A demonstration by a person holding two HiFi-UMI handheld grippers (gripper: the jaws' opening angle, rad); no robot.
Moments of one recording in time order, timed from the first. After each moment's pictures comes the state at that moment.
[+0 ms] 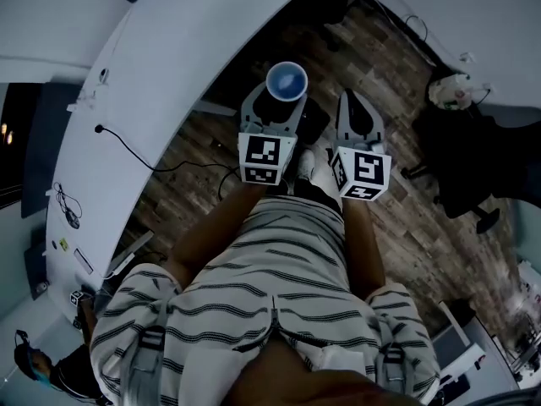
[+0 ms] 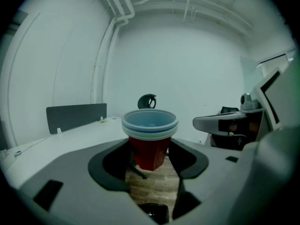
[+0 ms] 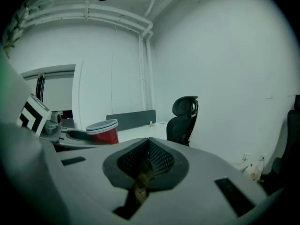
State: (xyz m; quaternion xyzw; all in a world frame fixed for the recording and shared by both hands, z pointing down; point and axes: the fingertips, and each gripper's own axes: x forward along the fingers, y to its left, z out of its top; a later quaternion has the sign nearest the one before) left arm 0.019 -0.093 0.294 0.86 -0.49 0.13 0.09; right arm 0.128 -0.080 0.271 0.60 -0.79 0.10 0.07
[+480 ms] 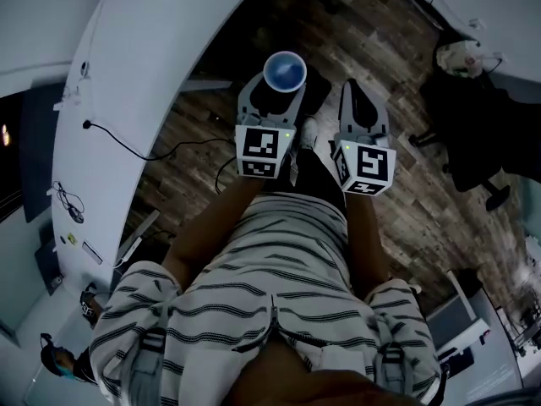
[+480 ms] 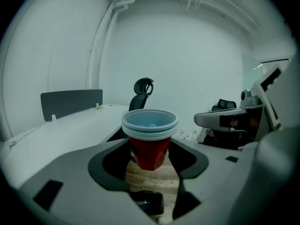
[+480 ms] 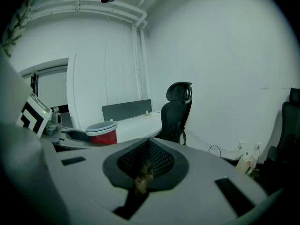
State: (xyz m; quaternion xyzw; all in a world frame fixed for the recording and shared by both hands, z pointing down) left arm 0.036 -0.087 0.356 0.86 -0.47 0.18 0.13; right arm 0.148 -0.073 0.328 0.61 -0.77 0.15 0.10
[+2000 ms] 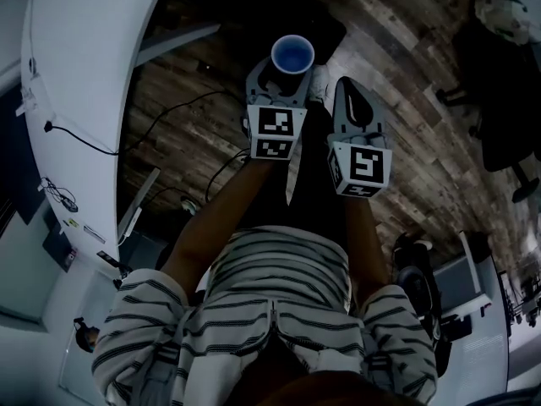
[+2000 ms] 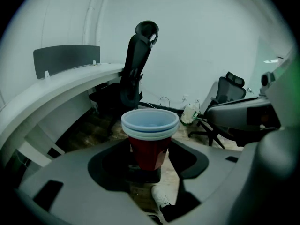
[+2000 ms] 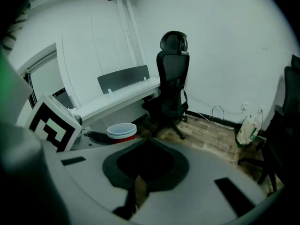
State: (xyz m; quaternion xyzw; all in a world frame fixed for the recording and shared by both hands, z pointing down) left arm 0.052 -0.055 0.606 0.80 -0.44 0.32 0.25; right arm 0.137 -0.029 0.549 0.57 -0.75 0.29 0.18
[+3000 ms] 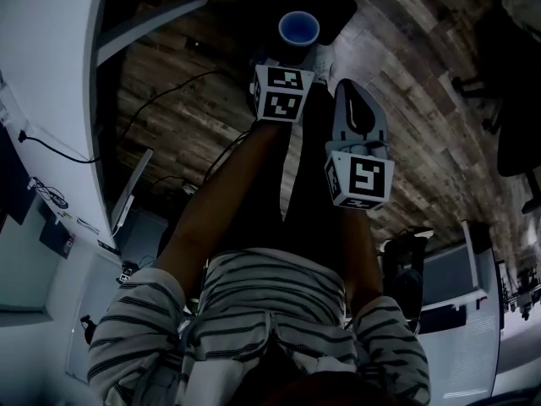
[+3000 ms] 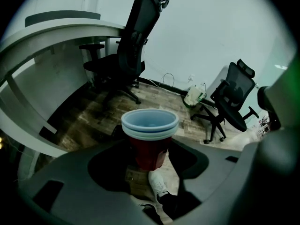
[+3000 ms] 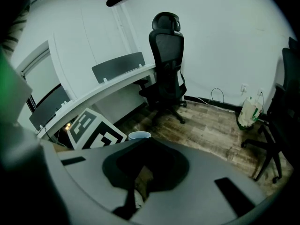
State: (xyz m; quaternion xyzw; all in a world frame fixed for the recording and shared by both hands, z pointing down) left arm 0.062 -0.041 0.778 0.75 -0.41 0.39 0.34; right arm 0.138 0.002 0.647 0.55 -0.73 0.35 0.20
